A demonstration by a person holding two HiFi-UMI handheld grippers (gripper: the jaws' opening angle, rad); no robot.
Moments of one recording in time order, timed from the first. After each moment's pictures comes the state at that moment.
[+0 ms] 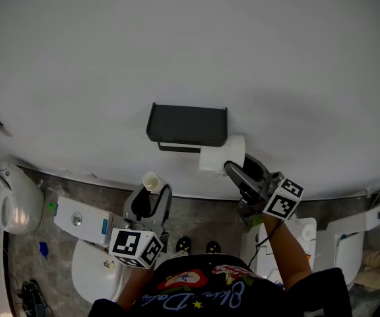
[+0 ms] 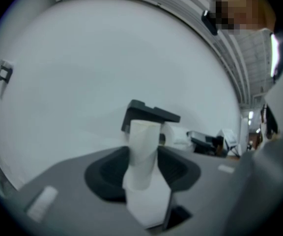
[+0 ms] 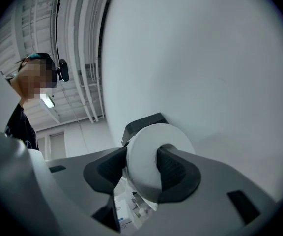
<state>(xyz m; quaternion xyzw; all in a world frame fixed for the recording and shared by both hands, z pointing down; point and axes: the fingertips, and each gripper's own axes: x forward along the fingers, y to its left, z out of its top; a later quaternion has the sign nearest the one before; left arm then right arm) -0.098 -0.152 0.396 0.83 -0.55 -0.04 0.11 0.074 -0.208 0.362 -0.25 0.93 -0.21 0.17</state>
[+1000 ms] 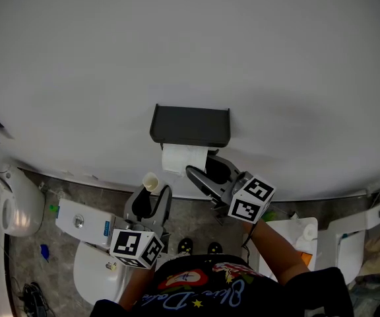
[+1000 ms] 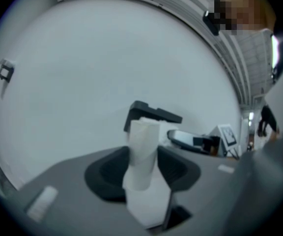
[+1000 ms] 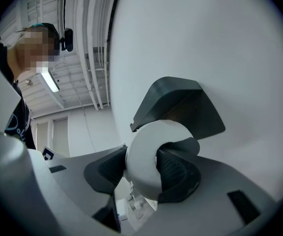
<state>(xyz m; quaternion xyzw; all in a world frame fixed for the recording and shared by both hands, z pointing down) -0.105 -0.153 0.398 0.83 -0.55 -0.04 0.11 -0.021 -0.202 0.370 -0.23 0.95 -0.16 0.11</state>
